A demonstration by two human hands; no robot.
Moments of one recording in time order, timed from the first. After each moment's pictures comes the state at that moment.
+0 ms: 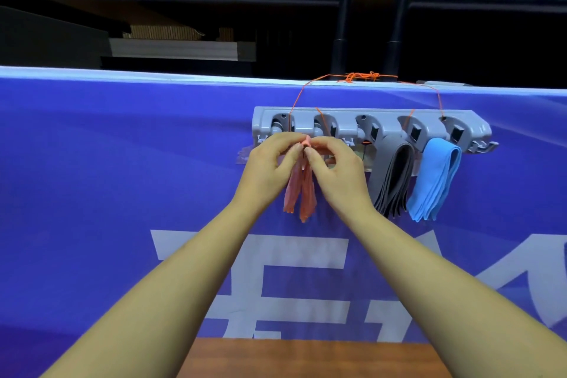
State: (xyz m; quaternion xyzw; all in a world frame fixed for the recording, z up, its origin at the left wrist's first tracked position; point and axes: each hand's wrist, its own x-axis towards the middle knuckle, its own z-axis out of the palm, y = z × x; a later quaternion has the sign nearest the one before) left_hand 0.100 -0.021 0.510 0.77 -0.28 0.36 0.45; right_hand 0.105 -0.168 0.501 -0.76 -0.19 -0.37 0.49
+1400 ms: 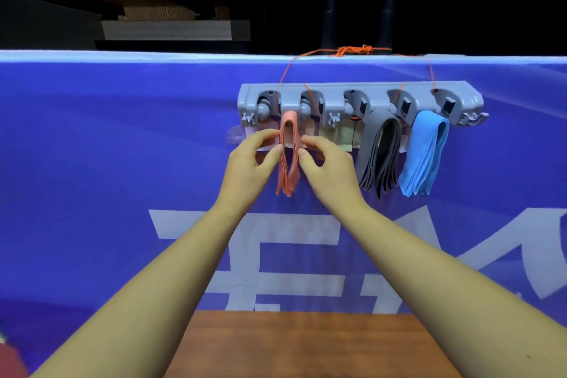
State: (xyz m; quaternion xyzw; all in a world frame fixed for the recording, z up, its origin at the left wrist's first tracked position) left_hand 0.086 -0.023 0.475 0.78 -0.19 0.33 0.49; right_hand 0.085 -0.182 0.474 -0.80 -0.17 -0.31 0.48
